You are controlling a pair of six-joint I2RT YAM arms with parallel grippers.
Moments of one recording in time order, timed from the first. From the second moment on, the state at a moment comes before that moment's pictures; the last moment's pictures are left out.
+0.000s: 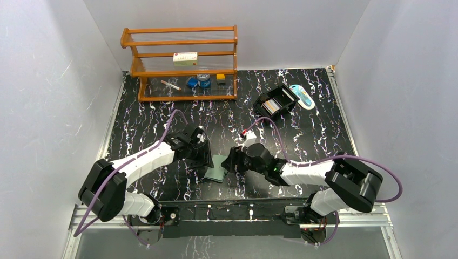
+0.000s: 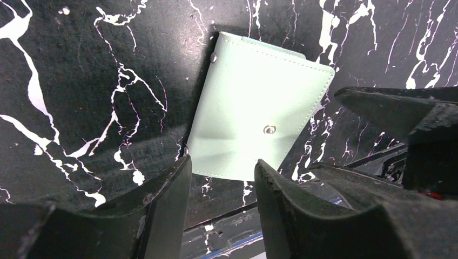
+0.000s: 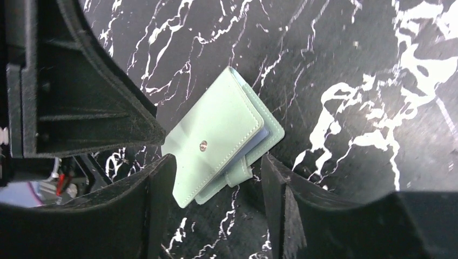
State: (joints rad) left arm -0.65 1.34 0.78 -0.56 0.16 -0.72; right arm 1.01 1.39 0.47 0.47 0.03 0.63
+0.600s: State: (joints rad) left arm -0.63 1.38 0.68 -0.49 0.18 -0.76; right arm 1.01 1.58 0.63 0.30 0.11 1.05
